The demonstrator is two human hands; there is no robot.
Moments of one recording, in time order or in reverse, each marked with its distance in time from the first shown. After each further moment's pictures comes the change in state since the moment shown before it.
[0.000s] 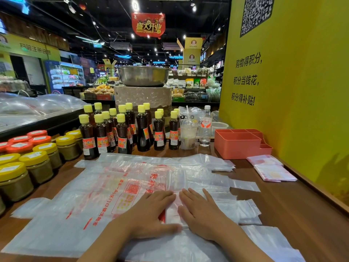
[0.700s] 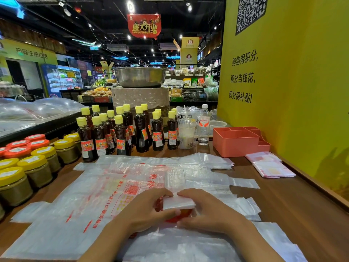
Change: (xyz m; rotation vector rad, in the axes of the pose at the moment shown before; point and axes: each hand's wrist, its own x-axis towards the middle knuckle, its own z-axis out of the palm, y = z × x) left_hand -0.005 0.001 -0.012 -0.285 0.257 -0.043; right_hand -0.024 0.006 -0.031 0.407 0.036 -0.050
